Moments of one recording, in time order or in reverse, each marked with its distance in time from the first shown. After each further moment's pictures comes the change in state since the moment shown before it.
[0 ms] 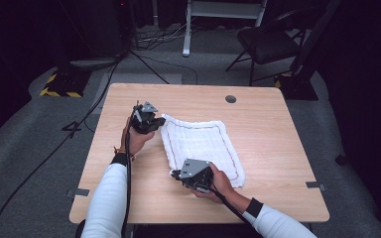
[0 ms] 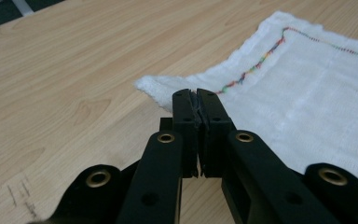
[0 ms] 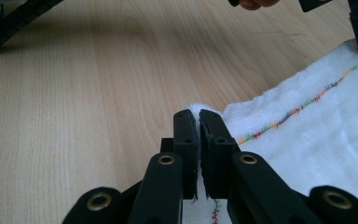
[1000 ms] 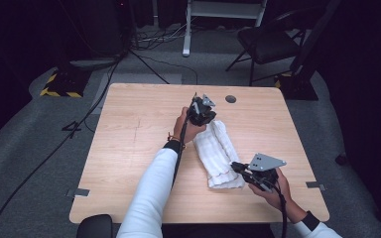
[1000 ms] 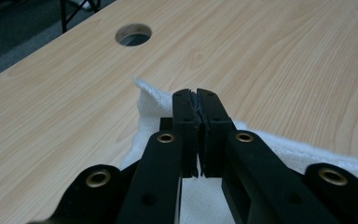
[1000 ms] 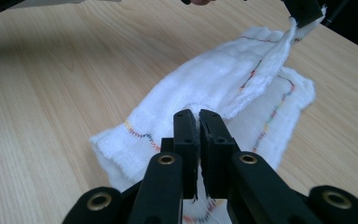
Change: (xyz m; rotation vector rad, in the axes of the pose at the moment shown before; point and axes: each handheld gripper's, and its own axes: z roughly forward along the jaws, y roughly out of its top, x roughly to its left) left arm -0.106 0.094 0.112 -0.010 -0.086 0.158; right arm -0.048 -0.104 -0.128 -0.015 -0.228 0.232
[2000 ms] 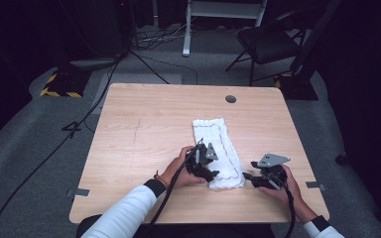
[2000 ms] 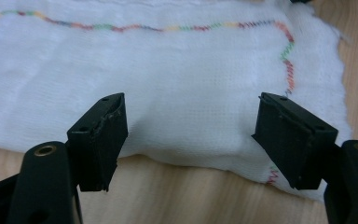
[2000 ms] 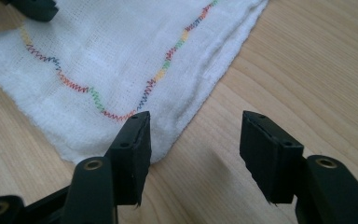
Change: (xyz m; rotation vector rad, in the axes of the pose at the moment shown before) left arm -0.112 -0.088 -0.054 0.209 -0.148 0.223; right arm -0.037 -0.055 0.013 0.193 -0.044 0.114
